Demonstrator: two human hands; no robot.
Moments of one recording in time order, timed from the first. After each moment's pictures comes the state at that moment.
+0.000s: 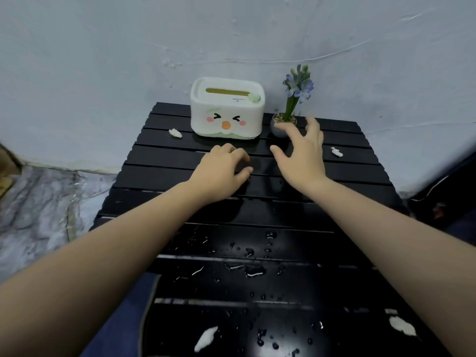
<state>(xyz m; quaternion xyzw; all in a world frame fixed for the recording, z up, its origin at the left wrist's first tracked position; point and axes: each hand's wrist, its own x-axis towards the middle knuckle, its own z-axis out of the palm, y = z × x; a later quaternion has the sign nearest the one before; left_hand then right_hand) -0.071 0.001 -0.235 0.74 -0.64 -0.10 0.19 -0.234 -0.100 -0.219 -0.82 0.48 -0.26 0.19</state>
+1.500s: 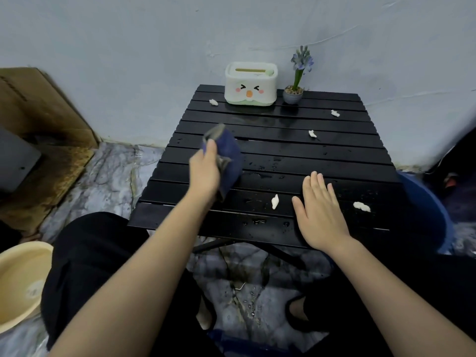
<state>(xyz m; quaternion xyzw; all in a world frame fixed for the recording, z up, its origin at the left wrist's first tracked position) -0.155 0.203 -0.203 0.70 -0.18 -0.24 0.65 -0.389 0.135 -0.252 -0.88 0.45 -0.04 0.11</state>
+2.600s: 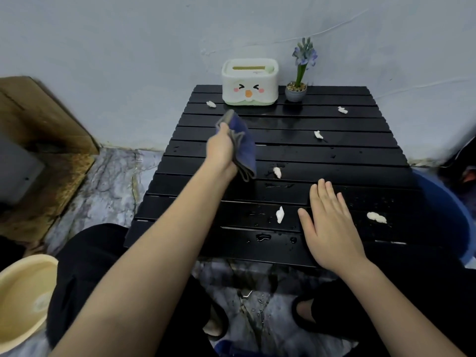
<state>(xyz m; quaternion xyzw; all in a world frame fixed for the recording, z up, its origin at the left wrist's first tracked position) -0.139 0.123 -0.183 0.51 -0.02 -0.47 0.72 -0.390 0.137 -0.254 -0.88 0.46 -0.06 0.11</state>
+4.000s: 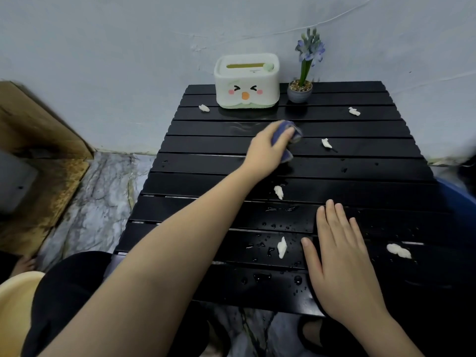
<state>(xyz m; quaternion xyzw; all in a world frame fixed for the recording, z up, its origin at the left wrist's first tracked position) -0.152 0.024 -0.240 0.68 -0.49 -0.26 0.48 -0.383 0.139 -0.248 -0.88 0.47 -0.06 0.11</state>
